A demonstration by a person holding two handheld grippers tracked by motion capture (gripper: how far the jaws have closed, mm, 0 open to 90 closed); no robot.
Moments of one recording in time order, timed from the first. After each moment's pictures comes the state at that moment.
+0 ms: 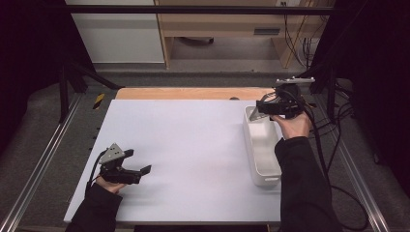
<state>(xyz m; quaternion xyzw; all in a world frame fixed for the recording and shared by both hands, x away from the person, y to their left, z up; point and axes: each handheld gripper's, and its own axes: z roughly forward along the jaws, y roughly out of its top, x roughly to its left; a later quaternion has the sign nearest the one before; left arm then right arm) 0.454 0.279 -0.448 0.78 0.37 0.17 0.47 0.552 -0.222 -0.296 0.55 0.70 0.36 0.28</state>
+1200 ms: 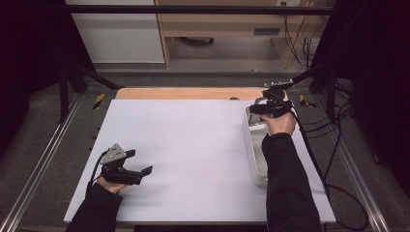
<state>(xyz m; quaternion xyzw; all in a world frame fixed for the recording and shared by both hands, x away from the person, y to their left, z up) 0.454 0.276 -0.449 0.79 0.36 0.17 0.47 0.601 -0.209 -0.348 0.60 0.70 0.28 0.26</state>
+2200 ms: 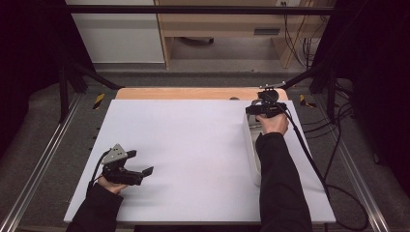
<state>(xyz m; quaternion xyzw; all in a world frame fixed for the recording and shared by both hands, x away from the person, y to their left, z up) 0.455 0.274 -0.450 0.79 0.35 0.16 0.47 0.623 -0.202 -0.373 0.63 0.69 0.26 0.24</state>
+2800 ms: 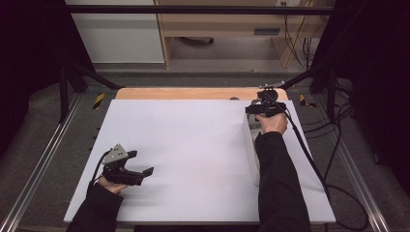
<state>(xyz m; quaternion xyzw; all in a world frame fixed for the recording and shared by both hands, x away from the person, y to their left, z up) 0.455 0.273 -0.451 0.79 0.35 0.16 0.47 0.628 -0.202 -0.376 0.64 0.69 0.26 0.24</state>
